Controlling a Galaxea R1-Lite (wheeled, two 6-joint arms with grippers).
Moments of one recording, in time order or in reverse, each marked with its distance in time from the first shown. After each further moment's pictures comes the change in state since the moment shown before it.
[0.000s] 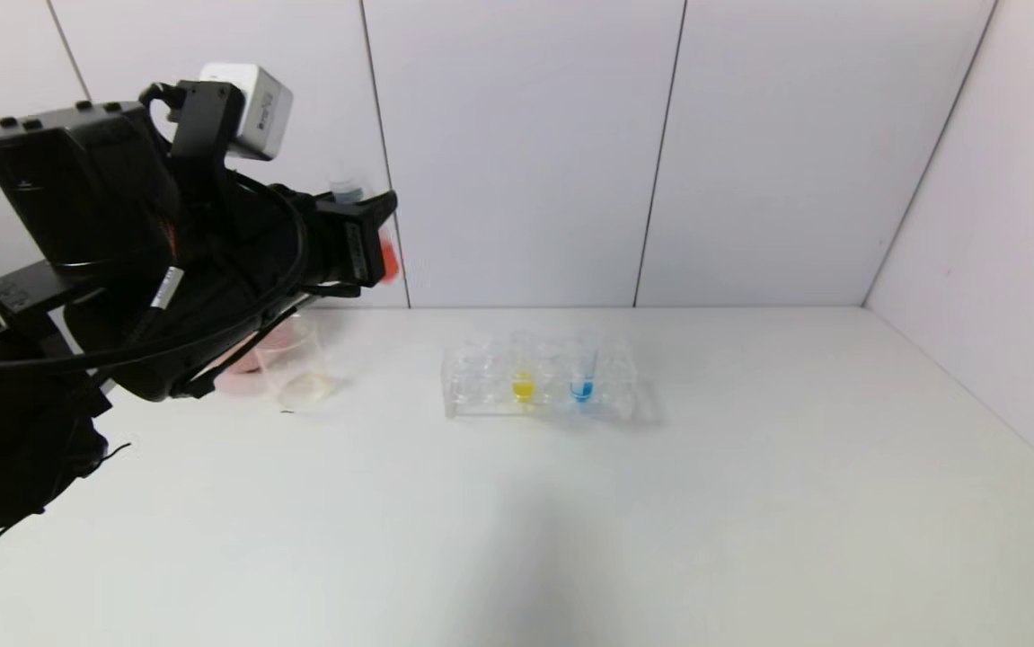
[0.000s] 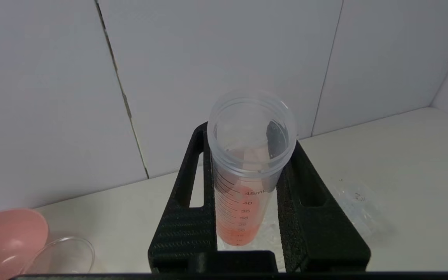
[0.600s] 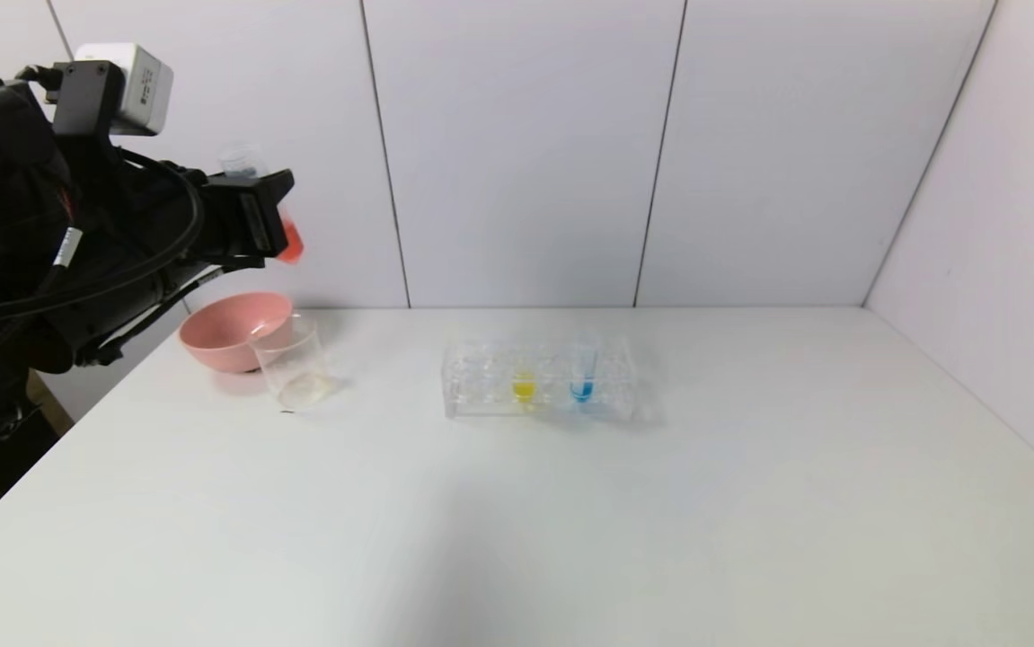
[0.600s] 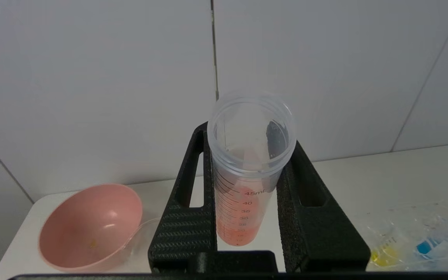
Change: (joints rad) left arm 0.216 -0.045 0.006 0.047 -0.010 0.003; right arm 0.000 0.000 0.000 0.000 0.000 0.000
